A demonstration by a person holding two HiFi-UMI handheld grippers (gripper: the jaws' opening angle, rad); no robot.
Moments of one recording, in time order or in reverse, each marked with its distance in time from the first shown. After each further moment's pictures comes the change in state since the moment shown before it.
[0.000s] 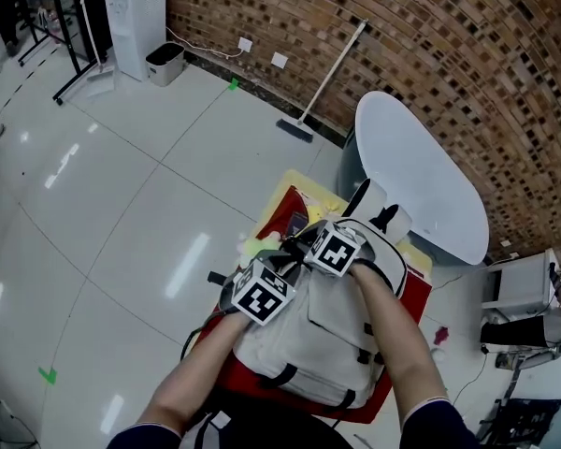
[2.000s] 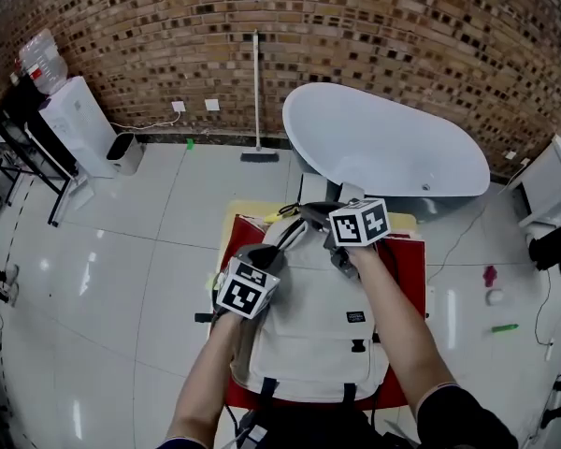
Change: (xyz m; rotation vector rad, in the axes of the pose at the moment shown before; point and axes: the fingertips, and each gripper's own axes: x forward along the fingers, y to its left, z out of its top) left arm 0.032 -0.023 0.083 0.274 0.045 0.050; right arm -0.162 -0.100 -0.071 0.894 -0.819 -0.157
